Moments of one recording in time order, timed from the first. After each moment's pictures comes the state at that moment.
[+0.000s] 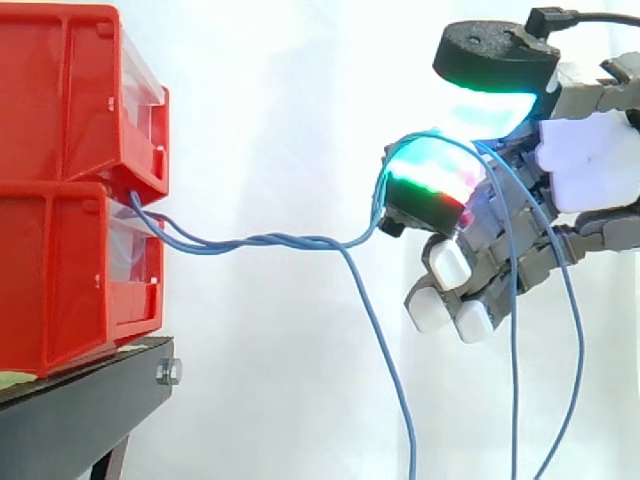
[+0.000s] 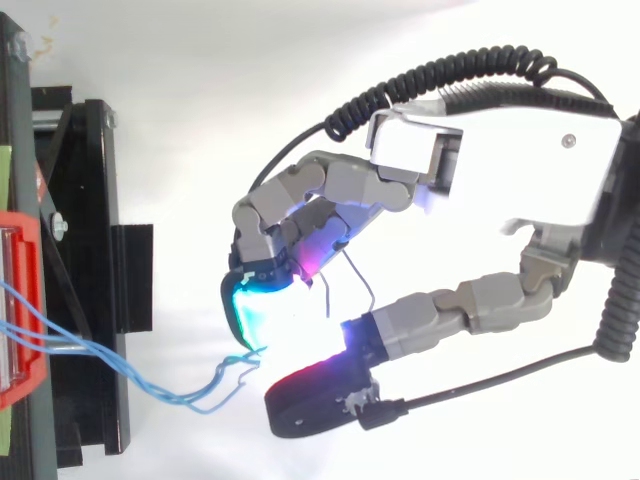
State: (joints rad) arm 0.19 -2.15 -1.17 -3.10 -1.23 -0.31
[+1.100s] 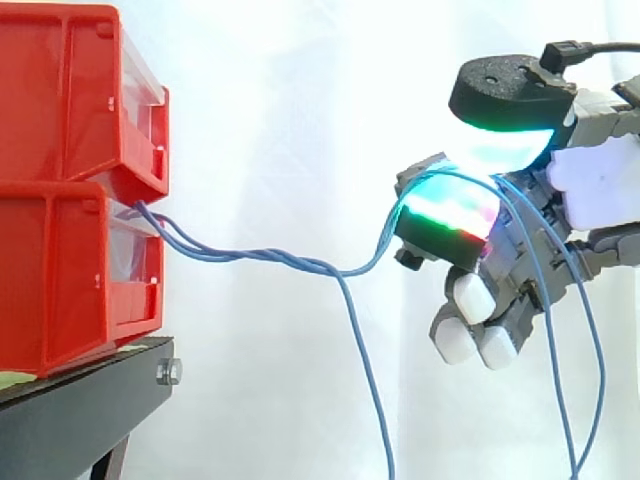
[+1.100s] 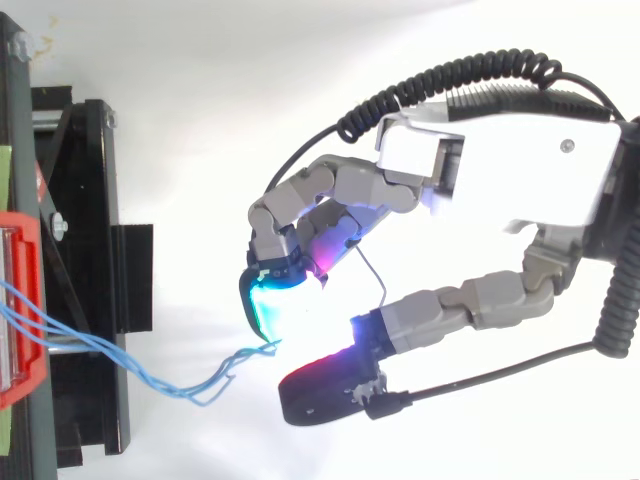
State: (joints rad) arm 0.19 -2.15 -1.17 -3.15 -1.24 -0.33
